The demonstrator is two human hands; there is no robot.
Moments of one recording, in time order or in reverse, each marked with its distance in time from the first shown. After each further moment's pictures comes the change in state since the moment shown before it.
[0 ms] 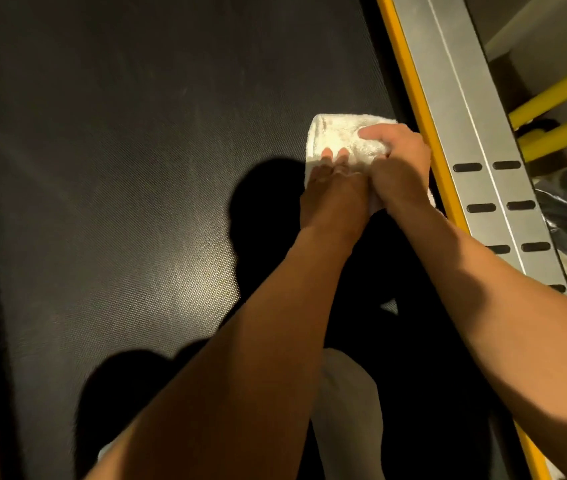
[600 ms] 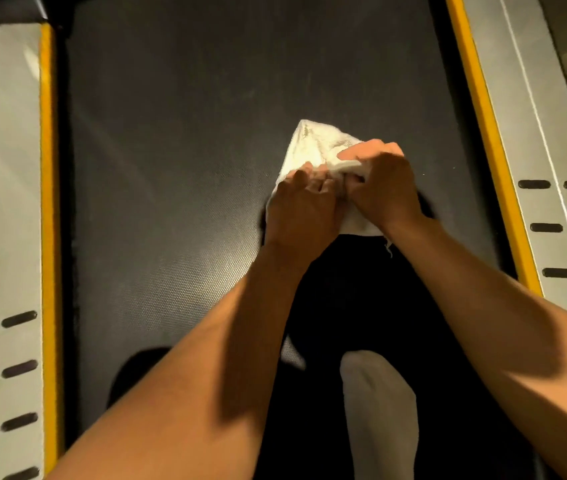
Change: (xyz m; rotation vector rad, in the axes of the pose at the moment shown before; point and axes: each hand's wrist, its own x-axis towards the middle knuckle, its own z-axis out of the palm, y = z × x) left_hand -0.050 -0.102 -0.020 0.151 0.385 0.033; right_hand -0.029 -0.059 0.049 -0.138 -0.159 -0.338
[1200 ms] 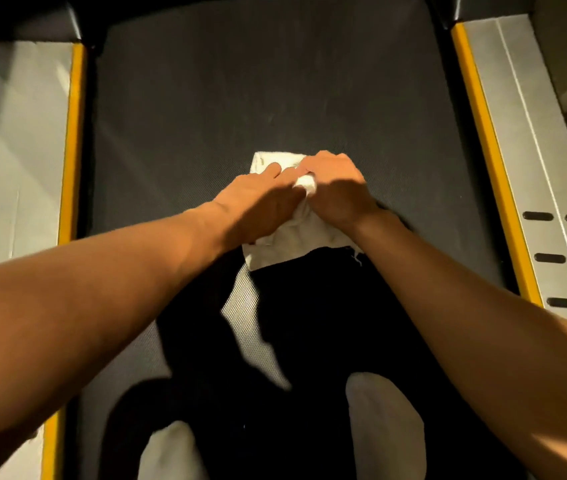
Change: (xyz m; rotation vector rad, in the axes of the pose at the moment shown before) left_hand 0.017 -0.078 -0.058 0.037 -0.250 0.224; right_hand 0.036 -0.060 0.025 -0.056 -0.173 -0.164
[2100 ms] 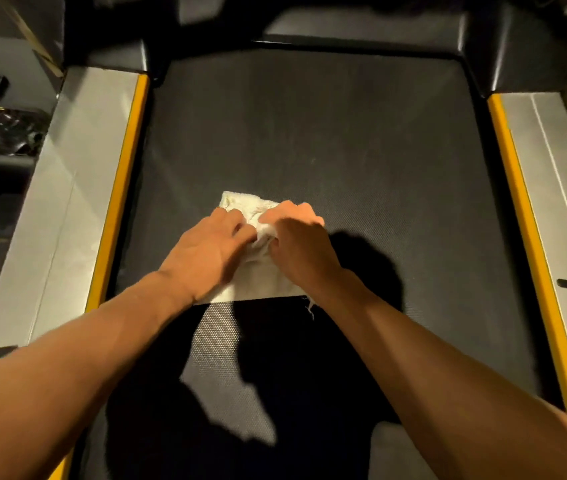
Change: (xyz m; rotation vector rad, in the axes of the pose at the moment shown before) left_hand -0.087 -0.074 0.003 0.159 0.041 -0.115; right_hand 0.003 -0.091 0.041 -0.060 -0.072 -0.136
